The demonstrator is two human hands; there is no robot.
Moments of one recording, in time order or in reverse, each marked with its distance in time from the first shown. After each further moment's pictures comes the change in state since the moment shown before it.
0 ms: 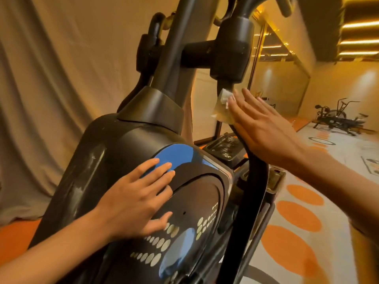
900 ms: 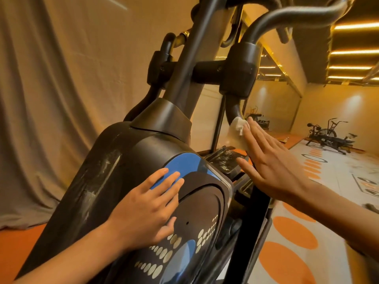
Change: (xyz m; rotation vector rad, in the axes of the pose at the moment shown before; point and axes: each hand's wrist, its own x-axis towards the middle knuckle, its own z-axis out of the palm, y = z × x) left_hand -0.011 0.008 0.005 0.065 -0.052 -0.048; right_hand -0.039 -0.027 0.006 0.008 -0.028 0.084
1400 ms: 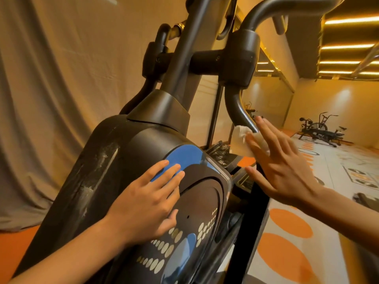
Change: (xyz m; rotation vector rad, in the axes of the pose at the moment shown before) left_hand 0.000 -0.003 0.003 -0.005 0.043 -0.002; right_hand -0.028 -0.001 0.013 -0.129 0.233 -0.130
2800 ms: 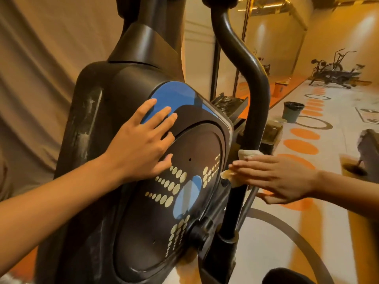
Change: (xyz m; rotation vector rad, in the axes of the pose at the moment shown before) left_hand -0.002 0.004 -0.008 0.086 -0.067 0.096; right_hand -0.148 -0.025 0.055 0.085 -0.320 -0.658
